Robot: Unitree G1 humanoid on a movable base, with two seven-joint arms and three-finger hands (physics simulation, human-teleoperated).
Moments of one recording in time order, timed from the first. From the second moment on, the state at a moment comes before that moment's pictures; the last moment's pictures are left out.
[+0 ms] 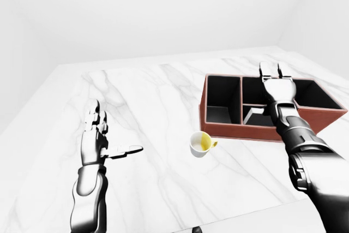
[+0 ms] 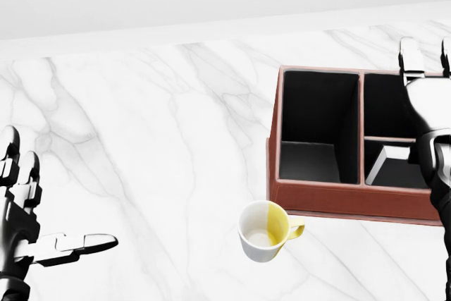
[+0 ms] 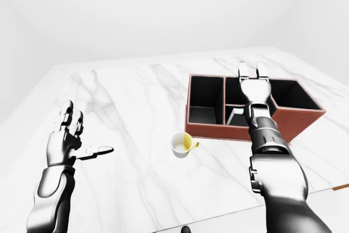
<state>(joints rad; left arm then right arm) 0.07 0.06 0.24 -0.29 -0.06 0.09 -0.07 -0.95 -0.55 -0.01 1.34 -1.28 -0.09 -0.52</state>
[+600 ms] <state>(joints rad) 0.04 0.06 0.20 -0.32 -0.06 0.09 -0.06 -0.54 -0.52 -0.22 0.43 -0.83 -0.09 -0.09</state>
